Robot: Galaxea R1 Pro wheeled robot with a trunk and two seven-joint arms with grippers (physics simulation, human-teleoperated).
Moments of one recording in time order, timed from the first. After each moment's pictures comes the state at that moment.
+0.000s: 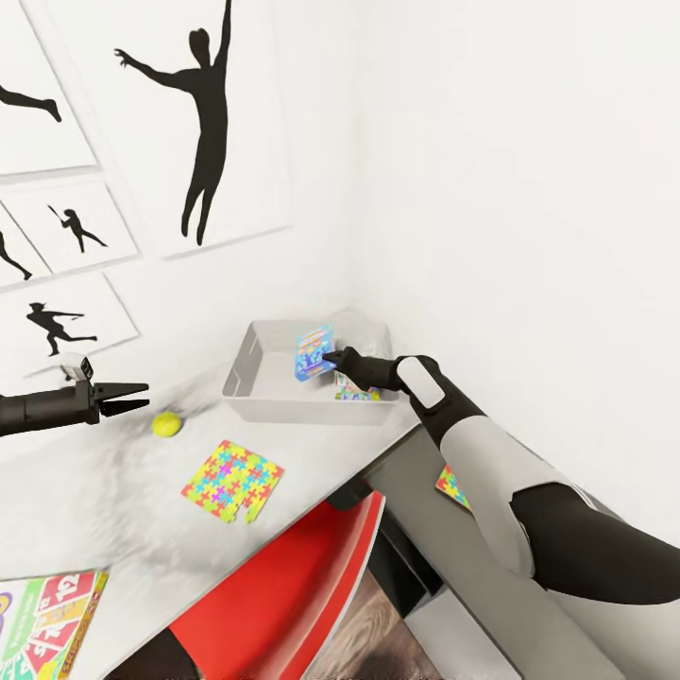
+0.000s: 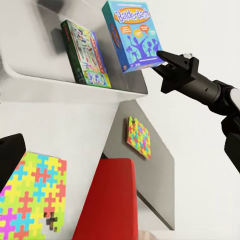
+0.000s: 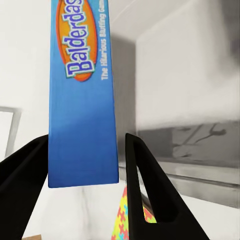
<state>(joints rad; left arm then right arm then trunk) -0.91 0.58 0.22 -0.87 0.04 1.03 -1.57 -1.22 0.17 0.15 -0.46 -0.93 0.63 0.10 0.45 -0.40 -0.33</state>
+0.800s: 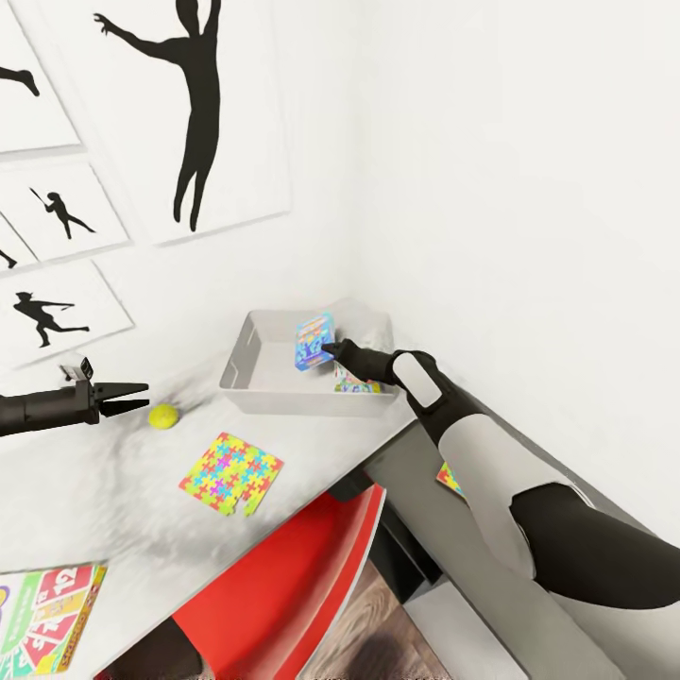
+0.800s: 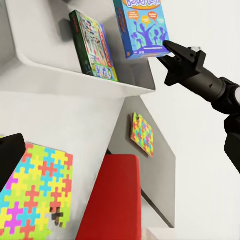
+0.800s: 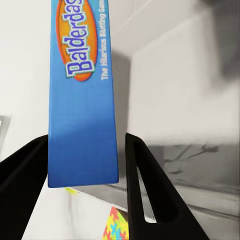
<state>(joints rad) -0.91 0.58 0.22 -0.87 0.04 1.03 -1.57 -1.22 0.17 0.21 -0.51 -0.93 0.55 0.10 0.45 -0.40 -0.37</state>
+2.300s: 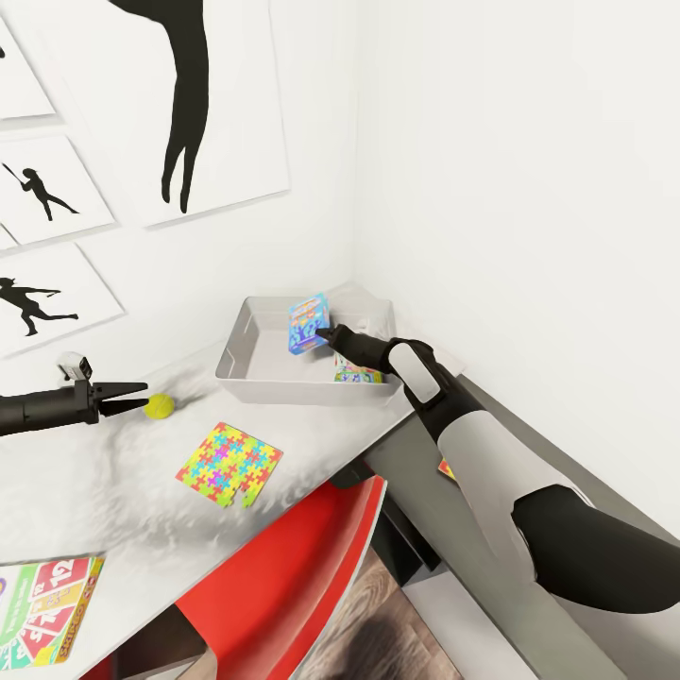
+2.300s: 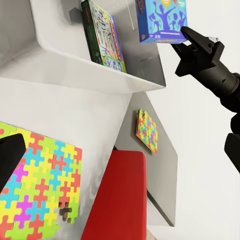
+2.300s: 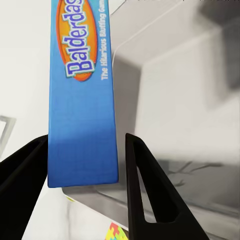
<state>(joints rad) -0.91 0.58 0.23 -0.87 0.04 1.04 -1.57 -1.22 0.17 0.27 -0.61 -0.94 0.51 0.10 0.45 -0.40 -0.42</state>
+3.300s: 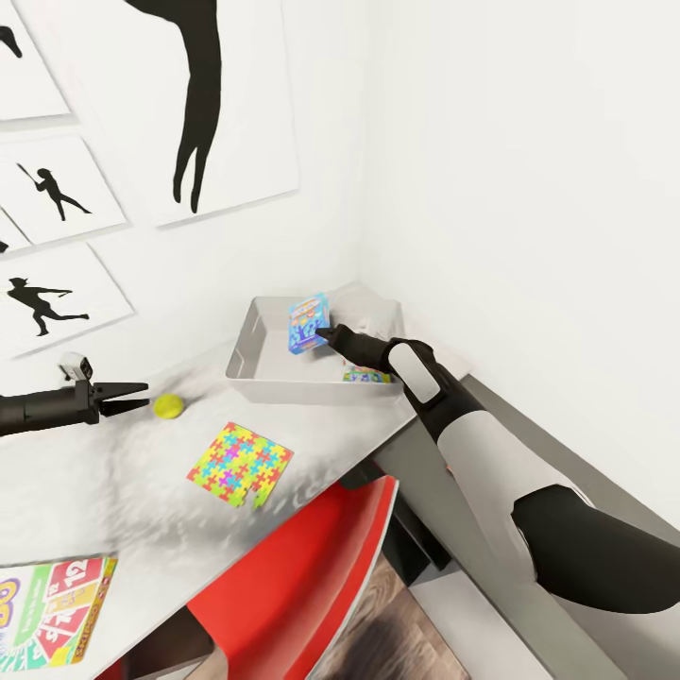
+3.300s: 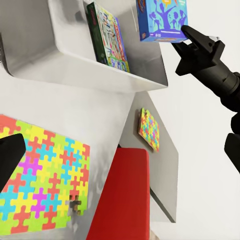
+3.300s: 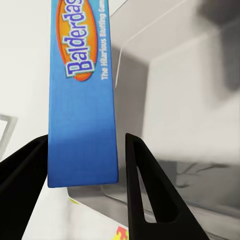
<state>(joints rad) -0.91 0.58 0.23 -0.87 0.04 1.04 -1.57 -1.22 0.17 0.27 -0.61 -0.94 0.51 0.10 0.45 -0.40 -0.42</state>
